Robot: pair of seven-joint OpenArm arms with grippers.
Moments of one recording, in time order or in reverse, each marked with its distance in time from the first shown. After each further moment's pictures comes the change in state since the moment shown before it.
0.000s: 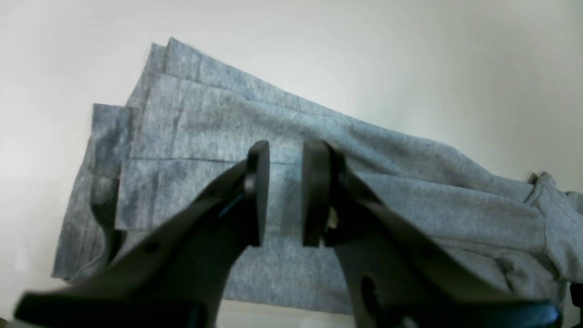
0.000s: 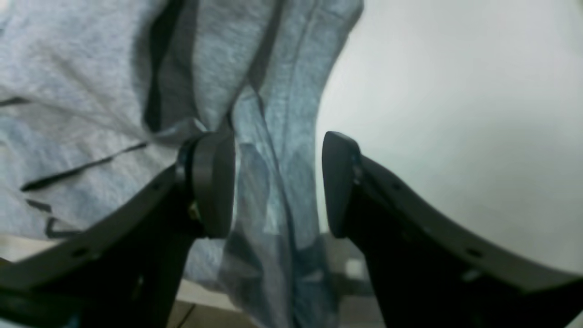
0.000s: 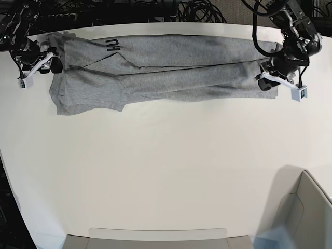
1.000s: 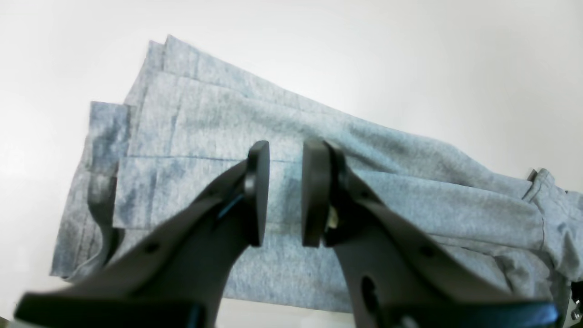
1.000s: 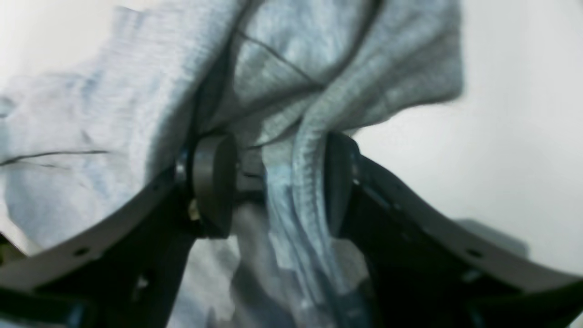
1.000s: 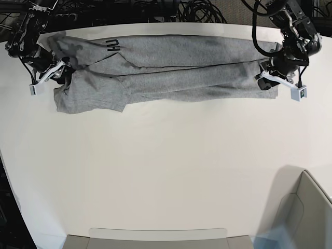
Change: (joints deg) left arm 0.1 0.0 0.1 0.0 0.0 0.0 0.0; right arm 6.0 -2.3 -5.6 -12.8 6.4 5.1 5.2
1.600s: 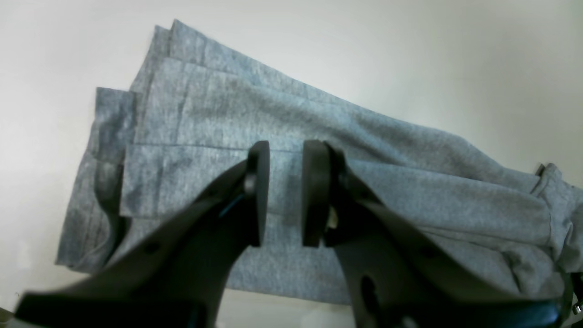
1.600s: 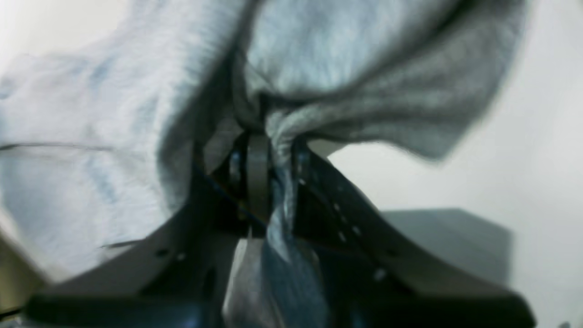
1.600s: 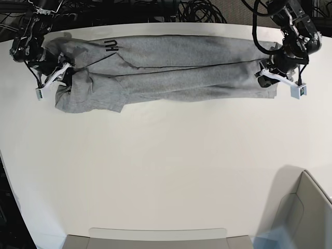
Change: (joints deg) left arm 0.9 -0.1 0.0 0.0 0.0 0.0 0.2; right arm 2.3 -0.7 0.3 1.0 -6.6 -0.9 0.3
